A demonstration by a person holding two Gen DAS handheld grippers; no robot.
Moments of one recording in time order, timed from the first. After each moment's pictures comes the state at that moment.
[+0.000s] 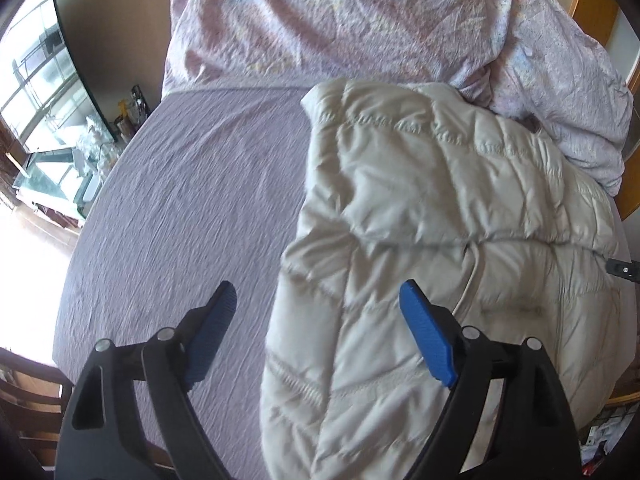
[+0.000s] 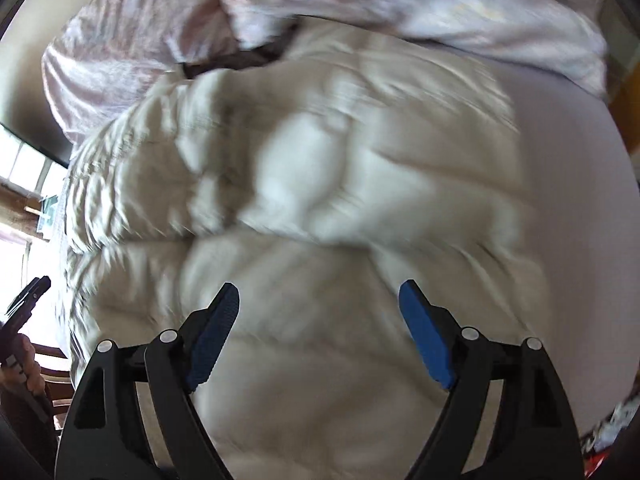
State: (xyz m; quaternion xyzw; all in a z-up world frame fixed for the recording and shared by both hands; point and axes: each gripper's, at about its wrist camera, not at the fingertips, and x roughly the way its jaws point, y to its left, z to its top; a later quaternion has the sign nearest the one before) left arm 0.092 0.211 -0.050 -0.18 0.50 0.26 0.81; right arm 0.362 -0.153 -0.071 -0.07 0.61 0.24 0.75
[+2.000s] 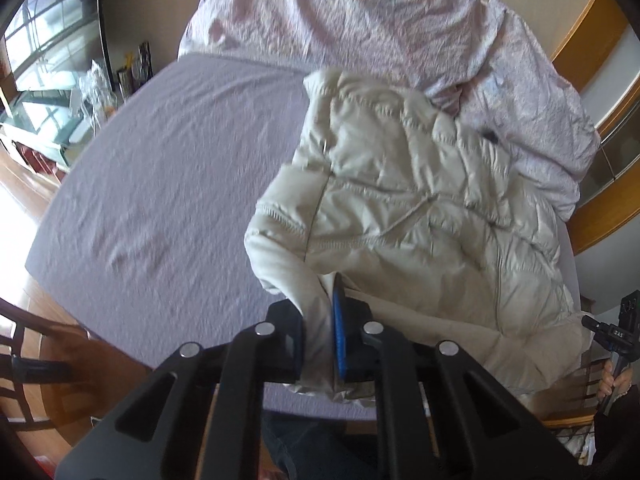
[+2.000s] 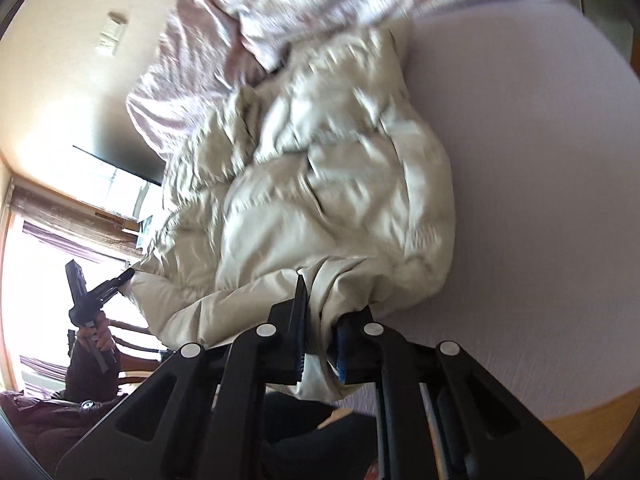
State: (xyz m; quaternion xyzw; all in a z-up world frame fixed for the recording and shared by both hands) left arm 0.019 0.187 -0.017 -0.28 0.45 0.22 0.82; right arm 0.313 -0.304 -0.043 0.10 0.58 0.38 0.71
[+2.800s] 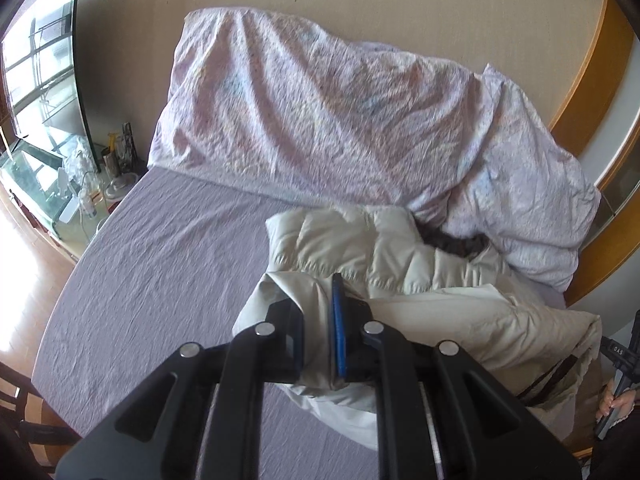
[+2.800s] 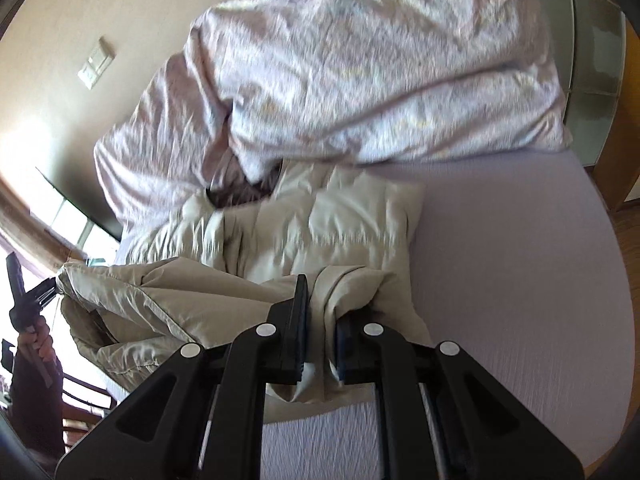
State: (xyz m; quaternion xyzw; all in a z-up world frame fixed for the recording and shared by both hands) left arm 0.140 0.244 0.059 -0.25 0.36 0.25 0.86; right arm 0.399 -0.234 0.018 0.04 0.48 0.32 0.82
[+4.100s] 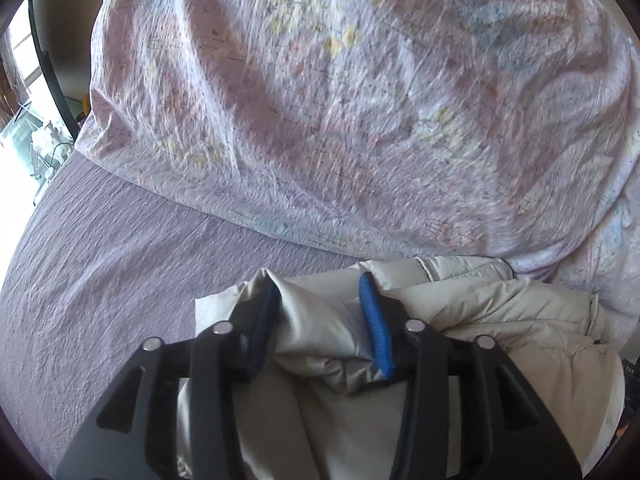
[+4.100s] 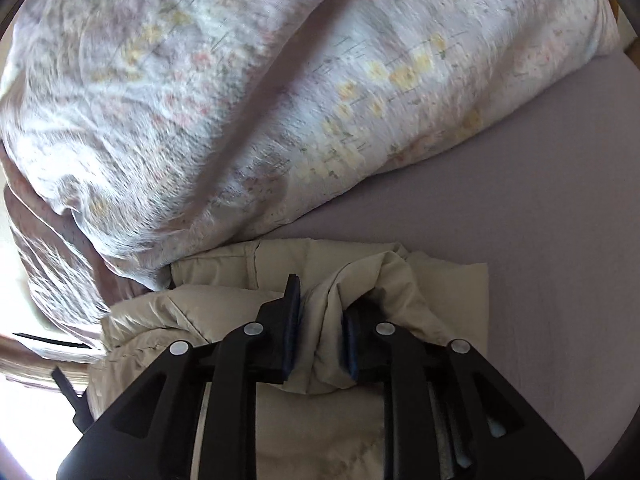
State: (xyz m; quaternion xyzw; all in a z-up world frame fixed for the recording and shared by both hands) left arm 0.323 0.348 -0.075 -0.29 0.45 0.31 0.79; right arm 0.581 -0.177 -0.102 0.20 0.60 0.19 0.75
